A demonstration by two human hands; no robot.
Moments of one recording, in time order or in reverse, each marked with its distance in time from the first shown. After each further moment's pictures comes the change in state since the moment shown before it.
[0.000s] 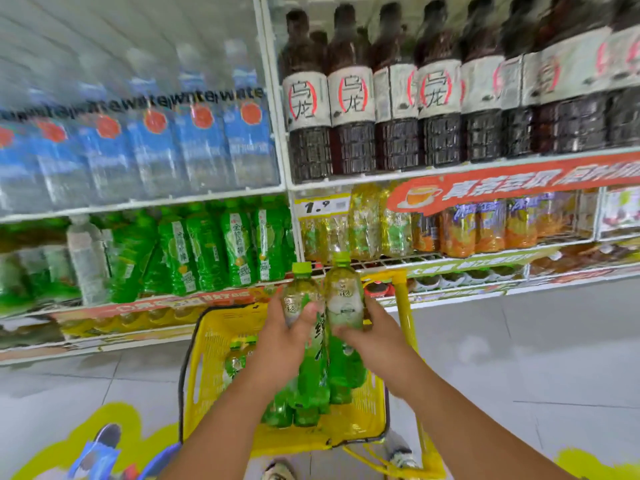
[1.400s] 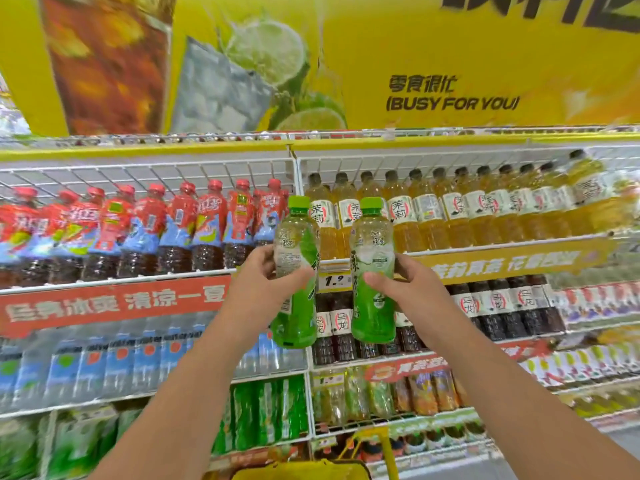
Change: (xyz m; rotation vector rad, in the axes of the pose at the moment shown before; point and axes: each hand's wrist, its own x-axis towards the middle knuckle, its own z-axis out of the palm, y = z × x) left_hand -0.229 0.378 -0.203 -0.176 0.162 0.633; right_hand -0.281 -0.407 -0.101 0.097 0.158 -0.666
